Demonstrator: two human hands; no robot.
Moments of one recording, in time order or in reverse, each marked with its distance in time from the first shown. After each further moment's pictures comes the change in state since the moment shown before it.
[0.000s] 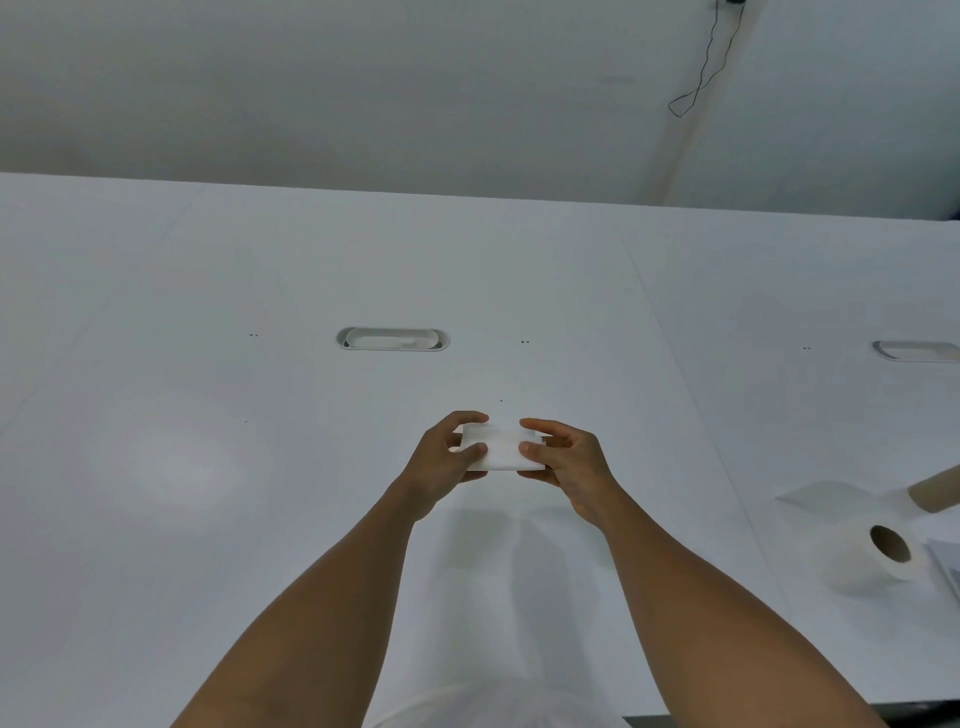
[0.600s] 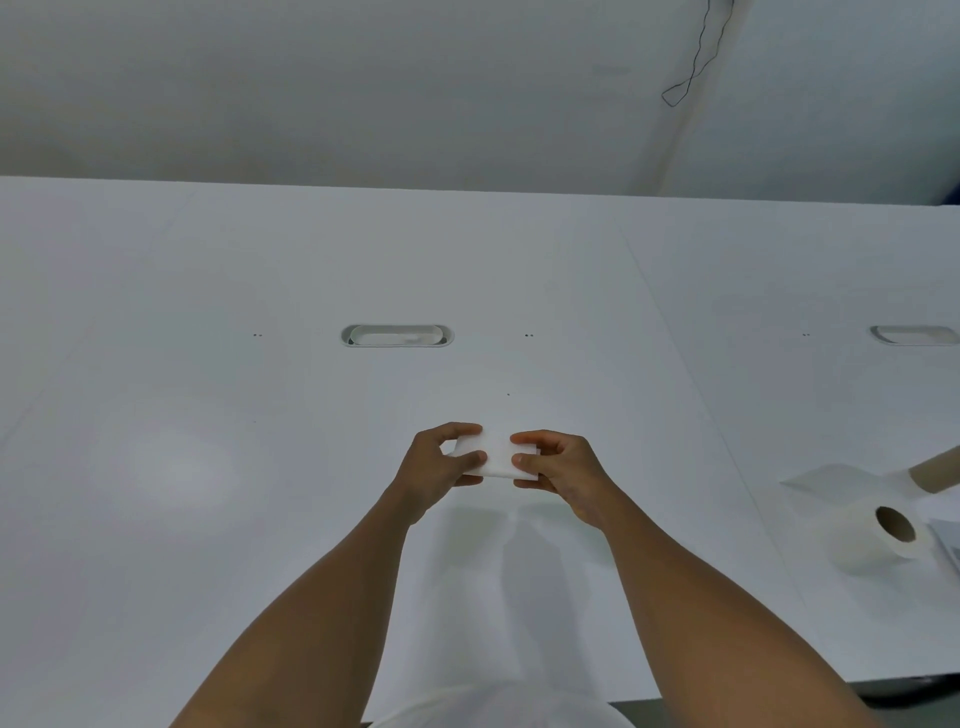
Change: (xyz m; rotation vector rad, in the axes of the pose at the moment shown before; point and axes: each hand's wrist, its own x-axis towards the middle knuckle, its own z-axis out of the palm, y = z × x) left_hand -0.009 -0.012 -0.023 -0.003 0.036 -0.028; right_hand -0.011 0.011 0.020 -0.065 -0.052 0.055
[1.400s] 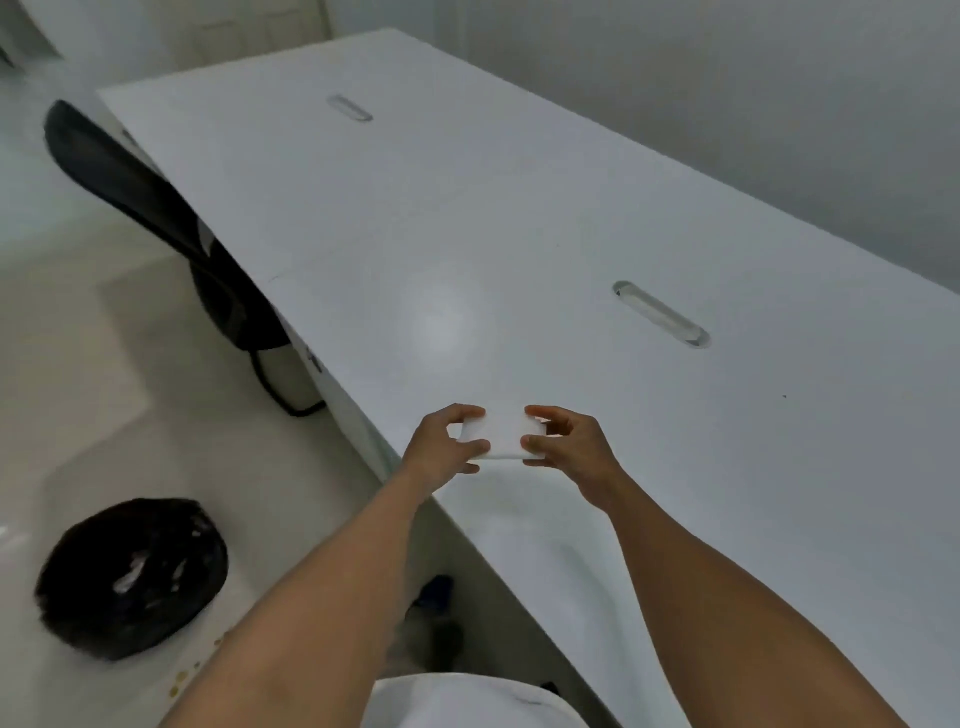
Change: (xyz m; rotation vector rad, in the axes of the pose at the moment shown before) left_hand -0.205 -0.076 -0.011 -0.167 0.829 -0.046; right_hand -0.047 0.032 0.109 -0.450 -0.747 -0.008
